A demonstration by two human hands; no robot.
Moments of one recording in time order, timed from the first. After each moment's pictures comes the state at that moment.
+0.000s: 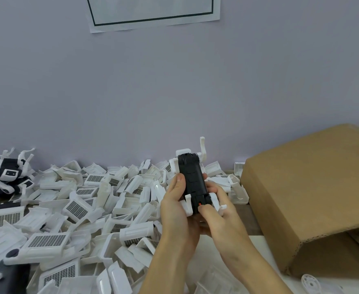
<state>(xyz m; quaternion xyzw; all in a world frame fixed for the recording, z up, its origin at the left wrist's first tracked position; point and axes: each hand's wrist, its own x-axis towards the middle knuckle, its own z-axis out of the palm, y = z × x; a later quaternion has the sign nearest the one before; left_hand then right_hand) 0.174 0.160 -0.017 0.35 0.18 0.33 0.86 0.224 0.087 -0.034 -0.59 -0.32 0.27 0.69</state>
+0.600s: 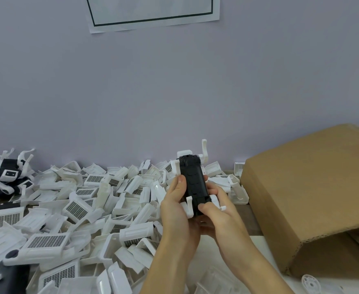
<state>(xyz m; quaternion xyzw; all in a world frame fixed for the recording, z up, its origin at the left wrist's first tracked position) 0.172 0.155 -0.013 0.37 0.21 0.33 0.84 0.227 0.085 -0.033 -0.57 -0.31 0.31 0.69</state>
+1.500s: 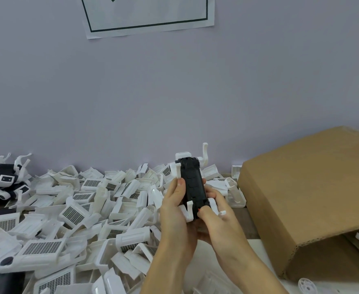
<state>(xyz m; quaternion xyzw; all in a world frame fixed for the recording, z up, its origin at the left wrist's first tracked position) 0.175 0.155 -0.017 0.38 0.19 0.36 0.83 0.226 0.088 -0.031 -0.57 -0.28 0.30 0.71</state>
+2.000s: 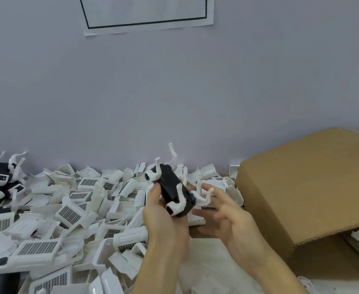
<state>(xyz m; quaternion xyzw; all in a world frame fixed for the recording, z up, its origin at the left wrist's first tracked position) 0.175 0.170 -0.013 0.21 0.20 0.44 0.85 0.250 0.074 -0.030 -0.49 -0.27 0.39 0.73</state>
